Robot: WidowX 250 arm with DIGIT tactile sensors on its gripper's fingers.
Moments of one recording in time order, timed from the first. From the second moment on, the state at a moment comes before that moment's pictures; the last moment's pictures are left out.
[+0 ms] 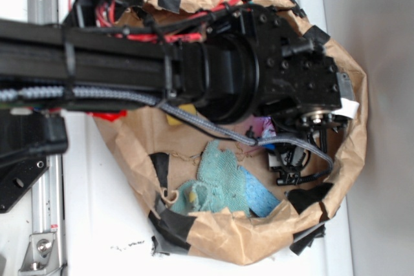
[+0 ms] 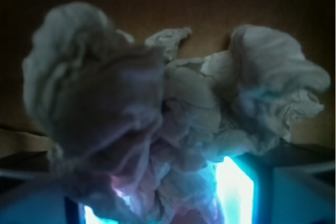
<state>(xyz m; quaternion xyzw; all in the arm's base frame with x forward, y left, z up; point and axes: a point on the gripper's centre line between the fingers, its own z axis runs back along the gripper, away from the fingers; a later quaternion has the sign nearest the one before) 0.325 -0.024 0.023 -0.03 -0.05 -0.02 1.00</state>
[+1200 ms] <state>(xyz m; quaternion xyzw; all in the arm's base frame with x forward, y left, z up) 0.245 -0.008 0.173 0.02 -0.03 0.08 1.00</state>
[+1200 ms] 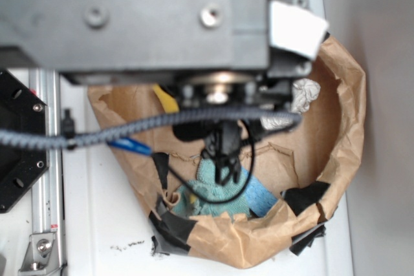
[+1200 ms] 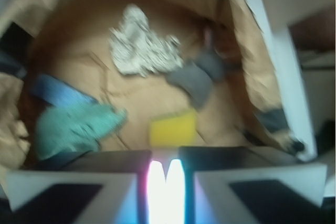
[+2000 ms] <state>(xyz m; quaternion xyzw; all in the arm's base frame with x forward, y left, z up) 0.334 -0.014 0.042 0.06 -0.10 0.08 0.99</state>
